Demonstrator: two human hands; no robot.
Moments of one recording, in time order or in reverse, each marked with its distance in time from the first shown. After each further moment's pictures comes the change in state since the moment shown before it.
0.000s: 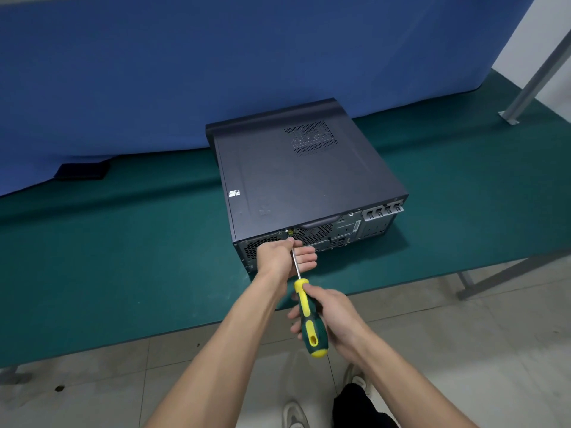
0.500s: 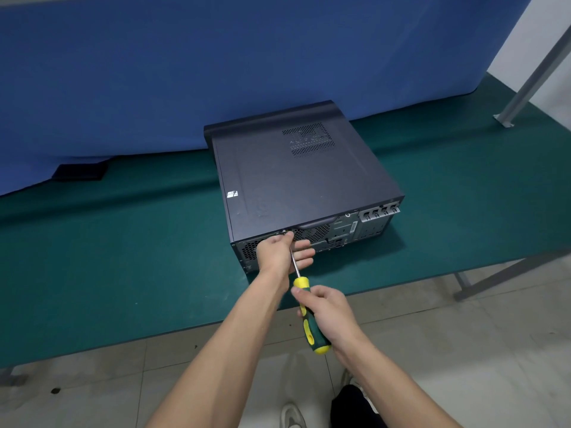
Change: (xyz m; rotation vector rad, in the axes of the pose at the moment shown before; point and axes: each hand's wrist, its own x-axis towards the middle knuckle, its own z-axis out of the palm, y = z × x) left_hand 0.006 0.000 0.006 -0.087 0.026 0.013; right_hand 0.001 0.008 0.000 -0.199 0.202 -0.141
